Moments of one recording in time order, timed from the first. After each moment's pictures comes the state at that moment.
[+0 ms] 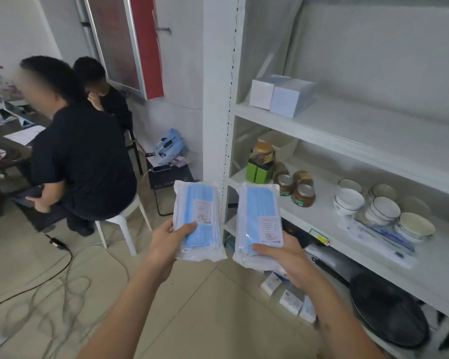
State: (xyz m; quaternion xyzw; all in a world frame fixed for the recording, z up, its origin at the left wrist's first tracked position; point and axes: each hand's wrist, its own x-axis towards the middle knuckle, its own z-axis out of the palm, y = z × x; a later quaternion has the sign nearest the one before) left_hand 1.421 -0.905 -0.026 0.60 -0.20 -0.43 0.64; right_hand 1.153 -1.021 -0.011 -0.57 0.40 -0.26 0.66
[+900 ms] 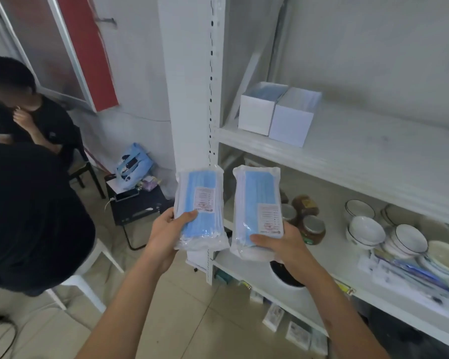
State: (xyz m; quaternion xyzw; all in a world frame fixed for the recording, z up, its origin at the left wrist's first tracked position) left_hand 1.567 -1.198 -0.005 0.55 -0.24 -0.51 0.62; right_hand 1.291 -1.265 -0.001 -0.55 0.44 -0.35 0.62
